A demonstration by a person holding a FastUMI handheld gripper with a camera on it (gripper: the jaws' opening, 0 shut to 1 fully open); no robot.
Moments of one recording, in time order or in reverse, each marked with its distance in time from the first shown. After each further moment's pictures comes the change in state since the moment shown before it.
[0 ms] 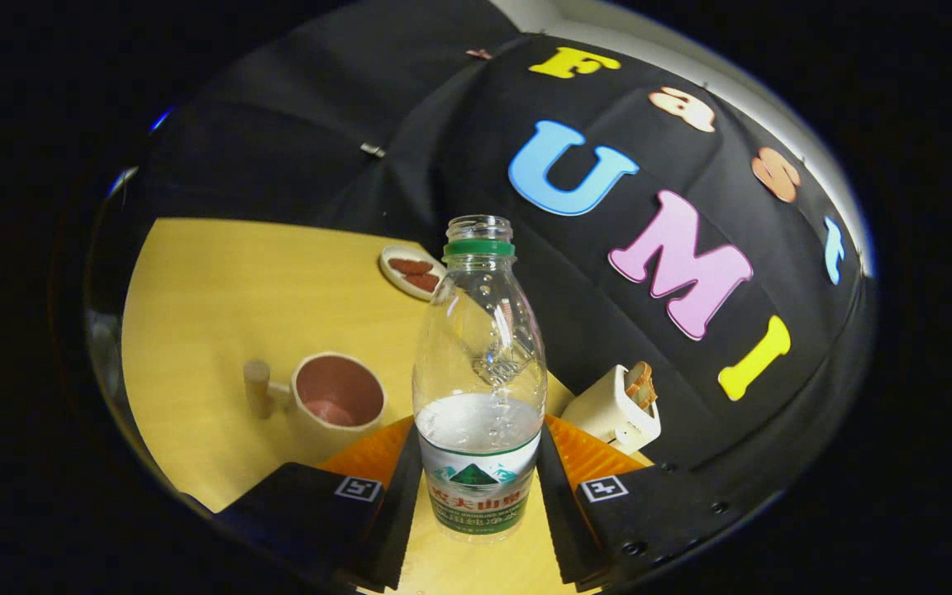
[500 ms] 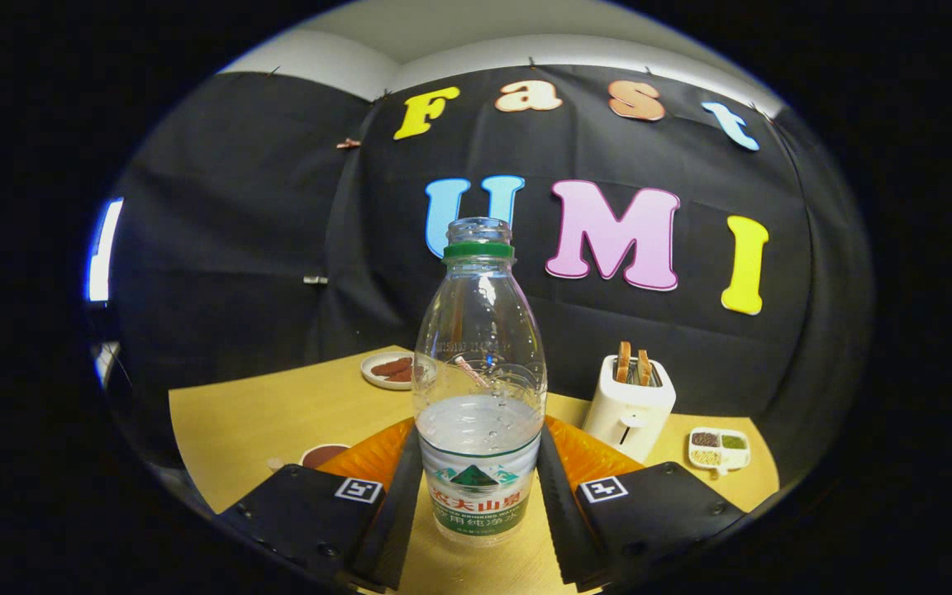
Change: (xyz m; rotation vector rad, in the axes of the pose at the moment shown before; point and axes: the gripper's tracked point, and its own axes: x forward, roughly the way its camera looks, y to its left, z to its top) arm -0.020 -0.072 0.003 0.519 -0.227 0.022
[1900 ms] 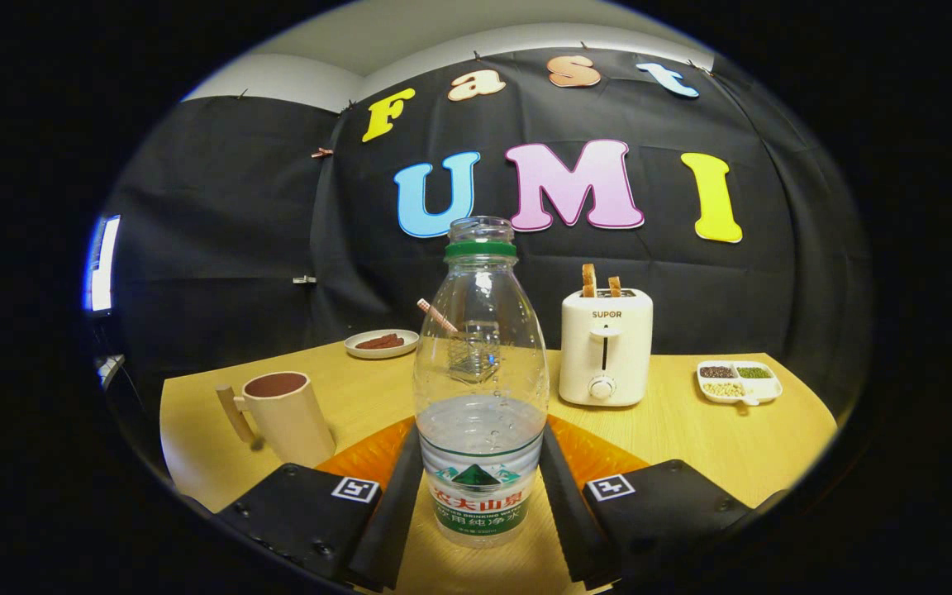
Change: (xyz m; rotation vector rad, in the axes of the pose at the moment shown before) arm -0.018 -0.048 -0.113 0.054 0.017 -0.009
